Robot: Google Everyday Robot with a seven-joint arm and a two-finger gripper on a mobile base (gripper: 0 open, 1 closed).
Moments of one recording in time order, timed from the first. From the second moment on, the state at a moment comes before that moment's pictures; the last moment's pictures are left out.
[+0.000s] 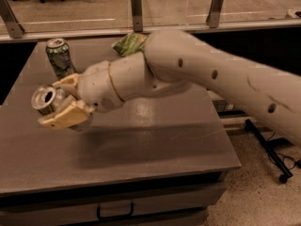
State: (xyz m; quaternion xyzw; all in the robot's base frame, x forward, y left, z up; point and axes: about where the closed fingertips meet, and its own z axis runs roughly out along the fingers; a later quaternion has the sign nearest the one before) arm 0.438 0.195 0.923 -0.64 0.50 0.39 0.43
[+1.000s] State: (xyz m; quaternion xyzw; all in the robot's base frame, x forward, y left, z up) arm 0.441 0.149 0.908 -0.76 0.58 0.20 0.20
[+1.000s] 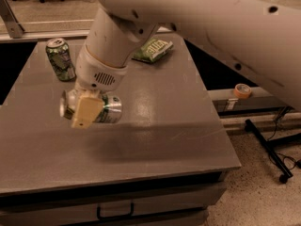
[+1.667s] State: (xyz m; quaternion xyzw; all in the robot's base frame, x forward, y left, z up) arm 0.473 0.095 0.851 -0.75 0.65 0.04 0.10
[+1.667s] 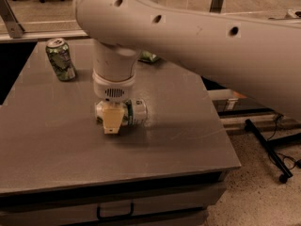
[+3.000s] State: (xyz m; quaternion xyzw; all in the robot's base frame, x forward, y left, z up) arm 0.492 0.053 0.847 -0.71 0.70 -0.02 0.09
